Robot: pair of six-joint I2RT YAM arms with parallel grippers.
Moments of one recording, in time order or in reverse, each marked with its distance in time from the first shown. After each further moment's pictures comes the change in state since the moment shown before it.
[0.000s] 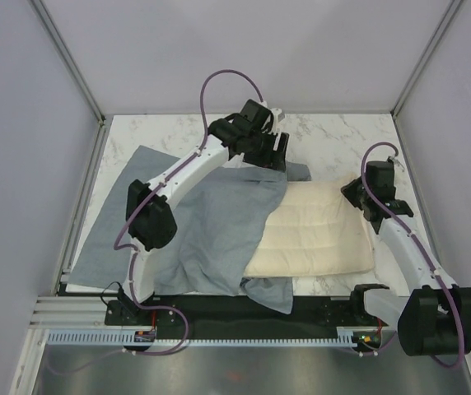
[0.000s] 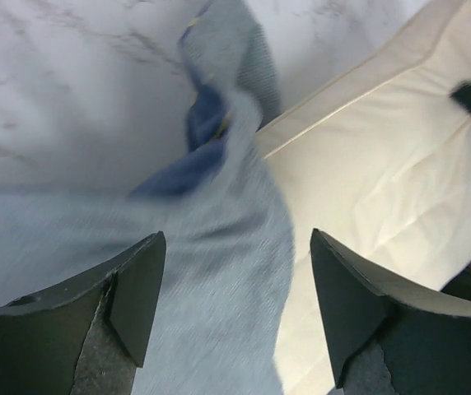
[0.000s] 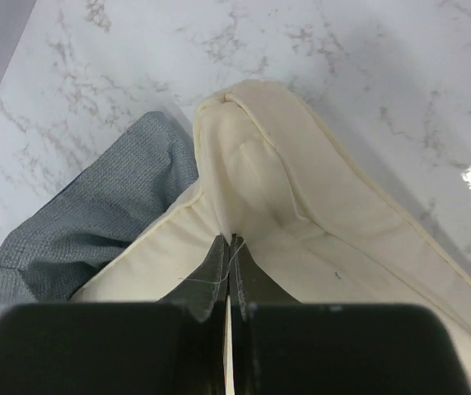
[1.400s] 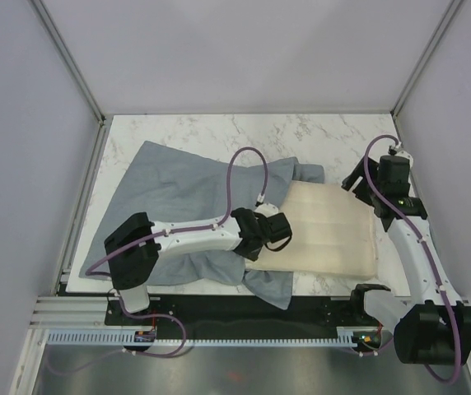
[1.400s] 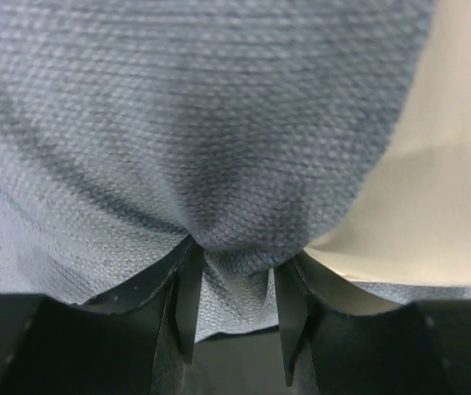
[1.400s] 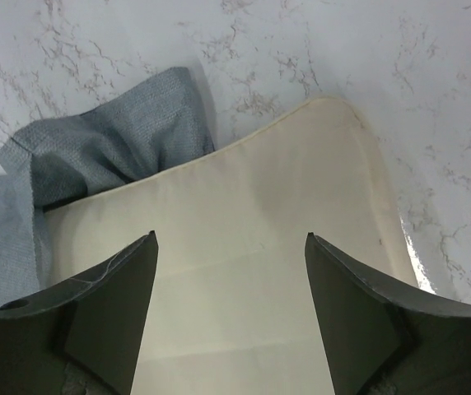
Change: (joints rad) left arm -0.496 -0.364 -0.822 -0.102 -0.686 -0.367; right arm -0.087 -0.055 0.118 -0.166 -0.048 -0.329
